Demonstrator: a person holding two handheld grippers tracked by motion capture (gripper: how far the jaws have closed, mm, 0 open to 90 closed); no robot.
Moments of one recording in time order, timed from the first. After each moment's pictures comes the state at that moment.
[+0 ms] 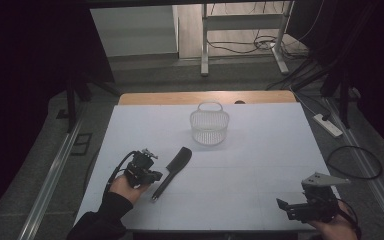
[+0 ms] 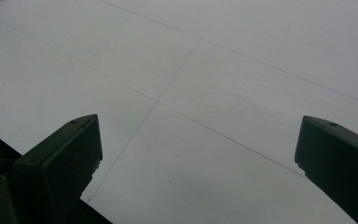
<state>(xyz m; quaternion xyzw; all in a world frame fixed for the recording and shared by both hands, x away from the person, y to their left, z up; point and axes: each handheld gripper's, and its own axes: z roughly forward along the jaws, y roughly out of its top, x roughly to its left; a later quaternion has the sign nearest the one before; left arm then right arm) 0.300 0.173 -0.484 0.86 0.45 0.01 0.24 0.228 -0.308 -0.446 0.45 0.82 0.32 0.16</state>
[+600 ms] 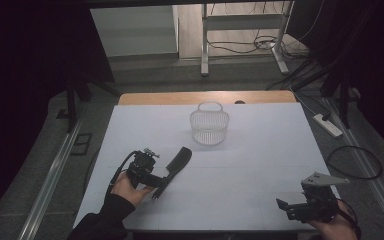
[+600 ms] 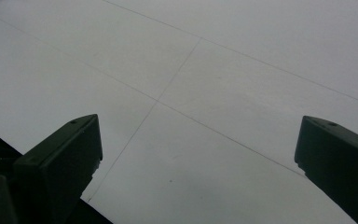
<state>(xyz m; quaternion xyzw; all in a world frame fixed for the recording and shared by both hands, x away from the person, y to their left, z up) 0.303 0.163 -0.483 0.85 0.47 0.01 0.24 0.228 -0.308 -0.447 0.45 0.82 0.32 0.16</state>
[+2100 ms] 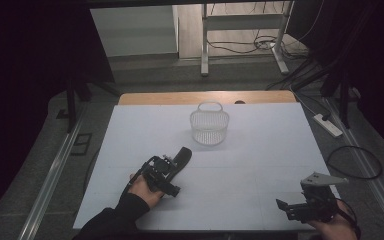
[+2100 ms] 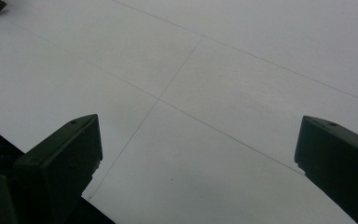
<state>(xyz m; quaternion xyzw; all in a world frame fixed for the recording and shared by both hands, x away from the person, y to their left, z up) 0.315 0.123 -0.522 0.89 0.43 0.04 0.14 0.229 -0.307 -0.447 0.45 0.82 0.32 0.16</state>
